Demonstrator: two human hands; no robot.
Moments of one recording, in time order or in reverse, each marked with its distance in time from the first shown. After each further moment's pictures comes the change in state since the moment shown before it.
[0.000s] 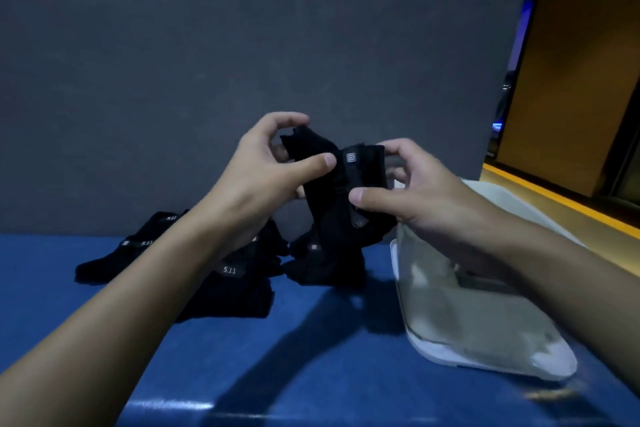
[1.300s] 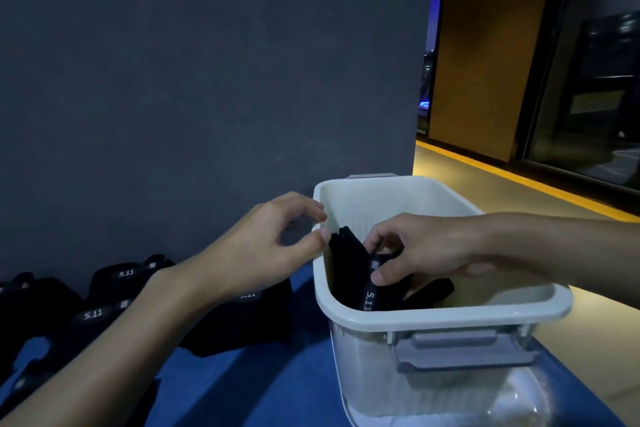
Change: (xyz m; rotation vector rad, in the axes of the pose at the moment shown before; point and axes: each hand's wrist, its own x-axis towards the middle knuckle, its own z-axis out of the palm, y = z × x) left_hand 0.087 -0.119 0.081 0.628 -0.499 0.155; right_hand 0.048 0.110 -0.134 -0.349 -0.289 0.649
